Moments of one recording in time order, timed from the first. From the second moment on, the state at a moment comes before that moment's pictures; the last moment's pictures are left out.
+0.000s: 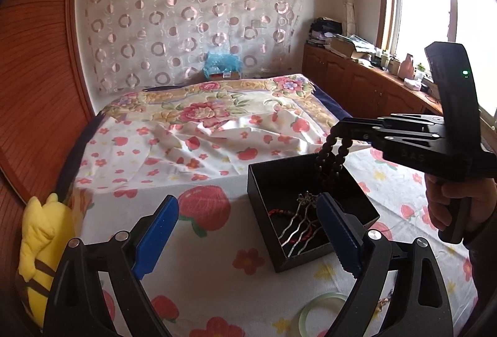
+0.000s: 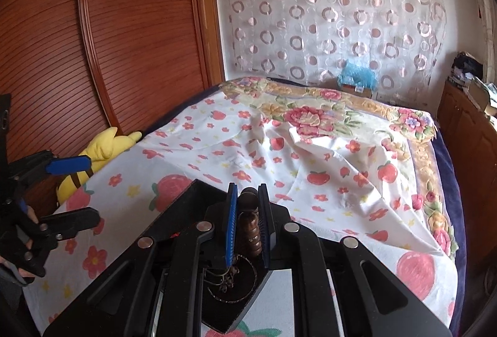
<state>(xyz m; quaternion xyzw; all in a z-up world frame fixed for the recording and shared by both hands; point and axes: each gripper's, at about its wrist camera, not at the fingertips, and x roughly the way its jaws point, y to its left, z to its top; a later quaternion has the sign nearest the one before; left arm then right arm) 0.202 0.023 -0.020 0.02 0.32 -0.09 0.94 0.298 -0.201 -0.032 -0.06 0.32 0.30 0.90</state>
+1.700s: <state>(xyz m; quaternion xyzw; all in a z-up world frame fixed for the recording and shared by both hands) 0.087 0.011 -0.083 0.00 0.40 -0.10 0.91 0.116 -0.281 -0.108 -0.05 0.39 0.27 0.88</state>
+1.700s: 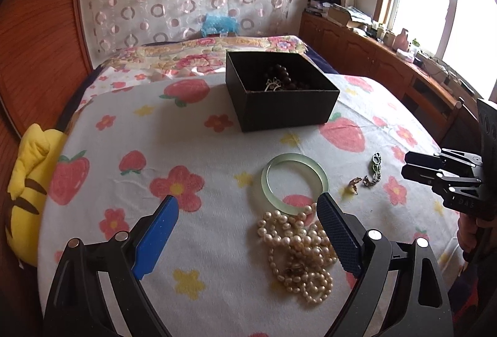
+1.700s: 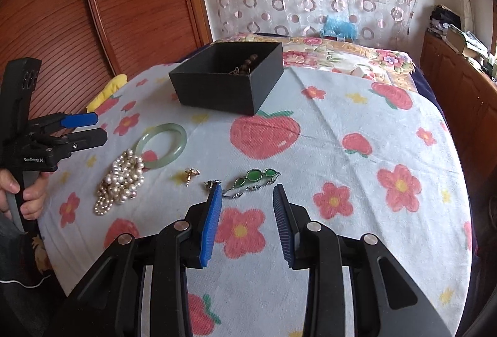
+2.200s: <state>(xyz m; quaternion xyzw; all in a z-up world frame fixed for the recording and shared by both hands) 0.105 0.006 -0.087 0.01 0.40 -0.10 0.91 0.155 -0.257 -0.123 -0.03 0.45 0.26 0.86</state>
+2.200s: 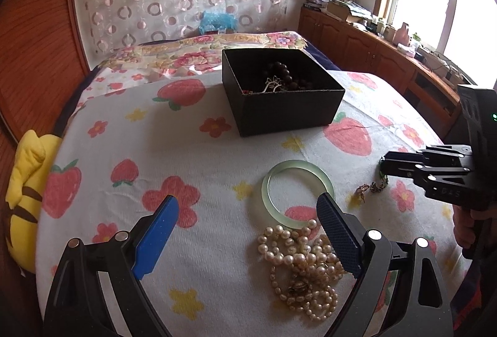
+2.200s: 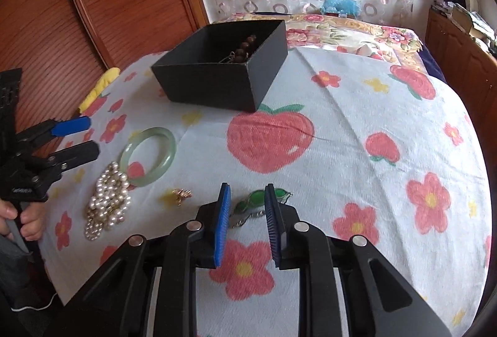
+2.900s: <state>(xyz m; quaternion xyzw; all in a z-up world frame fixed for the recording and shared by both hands) 0.107 0.004 -0.095 0.02 0.41 -0.10 0.91 0.151 -0.247 -0.126 -0.11 0.43 0.23 0.86</state>
